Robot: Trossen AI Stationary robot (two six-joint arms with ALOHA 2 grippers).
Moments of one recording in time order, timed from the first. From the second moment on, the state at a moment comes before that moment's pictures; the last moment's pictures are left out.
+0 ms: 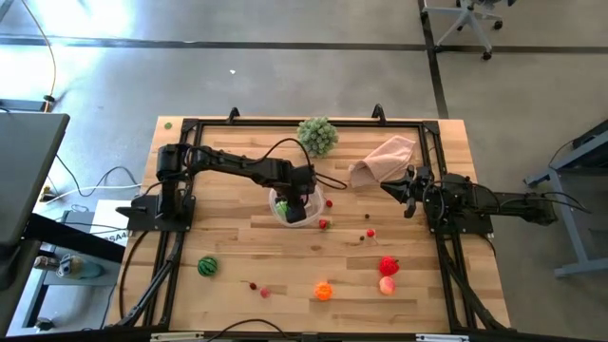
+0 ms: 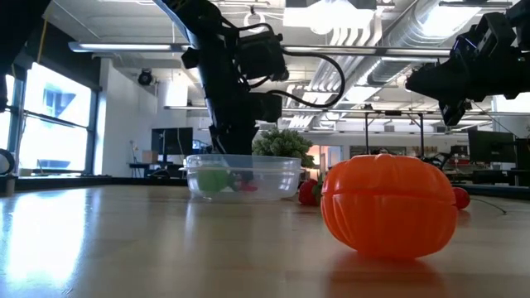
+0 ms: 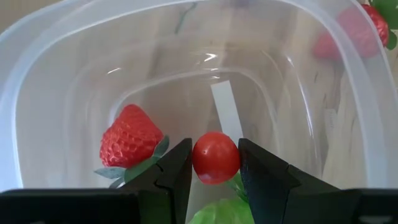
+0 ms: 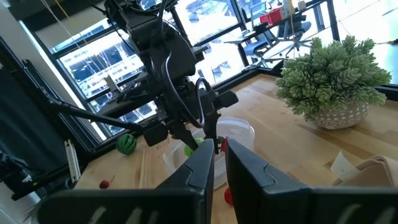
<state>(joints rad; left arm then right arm) 0.24 1.94 1.28 -0.58 0.06 -0.10 -0.08 0.05 0.01 0.03 0.13 0.42</state>
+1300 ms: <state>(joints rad) 0.16 1.89 1.62 -1.18 0.15 -0.20 -0.08 0.05 0.01 0.03 0.13 0.42</state>
